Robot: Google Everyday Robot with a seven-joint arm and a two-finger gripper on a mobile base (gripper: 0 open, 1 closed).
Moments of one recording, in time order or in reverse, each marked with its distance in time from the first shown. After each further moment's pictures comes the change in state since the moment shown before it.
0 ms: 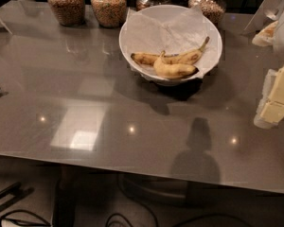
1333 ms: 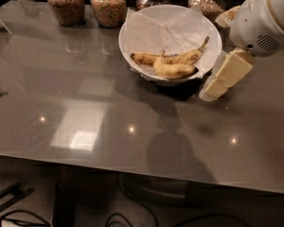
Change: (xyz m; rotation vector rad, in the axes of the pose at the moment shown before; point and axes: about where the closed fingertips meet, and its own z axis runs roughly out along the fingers) arm -0.082 -0.042 0.020 0.128 -0.315 0.012
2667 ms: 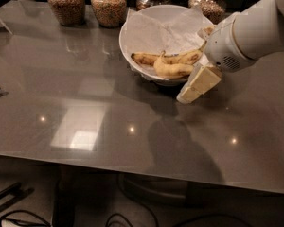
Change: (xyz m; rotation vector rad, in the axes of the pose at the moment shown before) arm -0.008 -0.009 0.063 0.060 -0.075 0.024
